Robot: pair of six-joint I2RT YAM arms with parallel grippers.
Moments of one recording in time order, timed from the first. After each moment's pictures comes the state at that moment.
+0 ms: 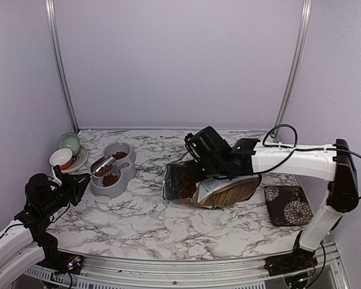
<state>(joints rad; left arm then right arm) -0.26 0.49 0.12 0.18 0.20 -1.32 0.97 1.67 1.31 -0.49 0.34 0.37</state>
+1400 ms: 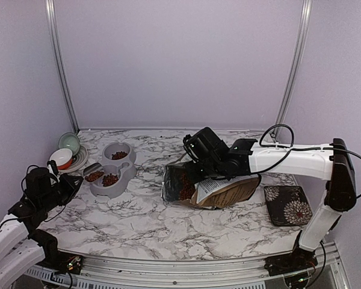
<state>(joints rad) -0.24 0.49 0.25 -0.15 0.04 -0.95 0.97 1.70 1.33 -0.49 0.33 0.38</state>
